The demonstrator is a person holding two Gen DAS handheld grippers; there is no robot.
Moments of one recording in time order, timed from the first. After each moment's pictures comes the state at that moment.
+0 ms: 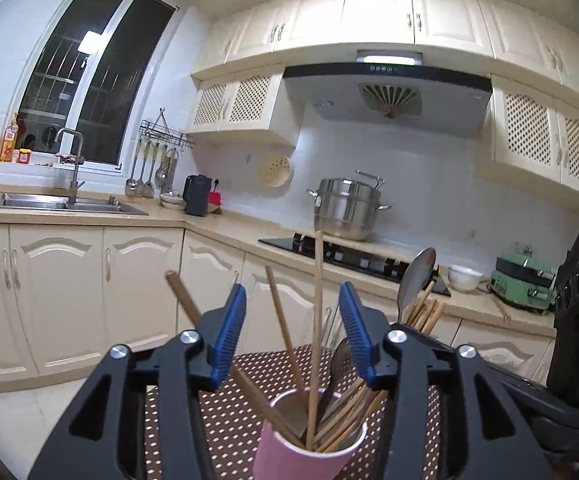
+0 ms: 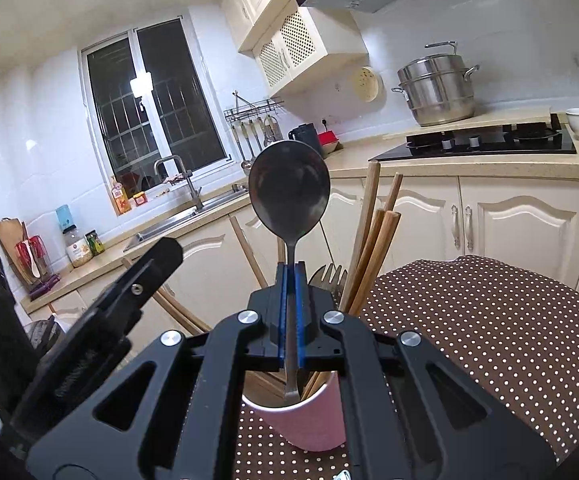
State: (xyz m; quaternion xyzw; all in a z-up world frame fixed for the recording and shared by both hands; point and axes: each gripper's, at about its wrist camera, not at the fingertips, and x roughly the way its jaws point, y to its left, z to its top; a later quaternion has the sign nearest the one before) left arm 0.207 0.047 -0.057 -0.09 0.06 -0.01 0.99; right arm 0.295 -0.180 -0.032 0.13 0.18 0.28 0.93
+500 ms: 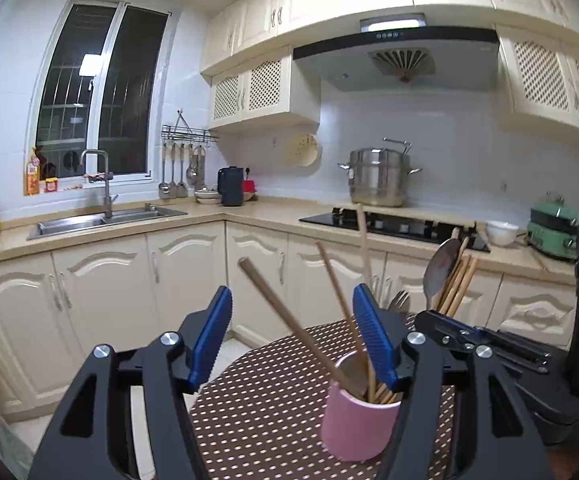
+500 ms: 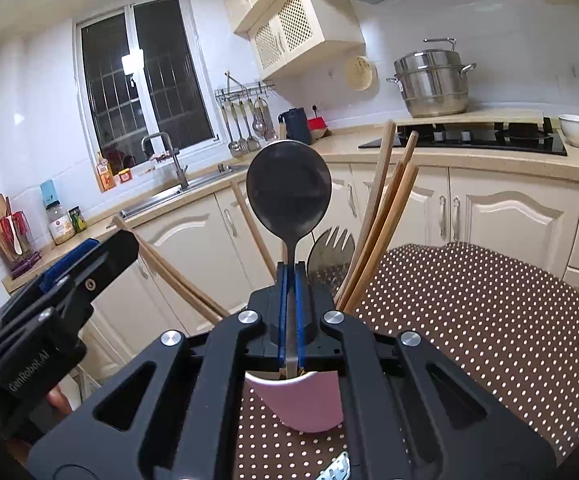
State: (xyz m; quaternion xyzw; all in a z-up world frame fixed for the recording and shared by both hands) left arm 0.184 0.059 -0.052 -0.01 0.11 0.05 0.99; right arm 0.282 -0.161 -0.046 0.09 0.20 0.25 0.94
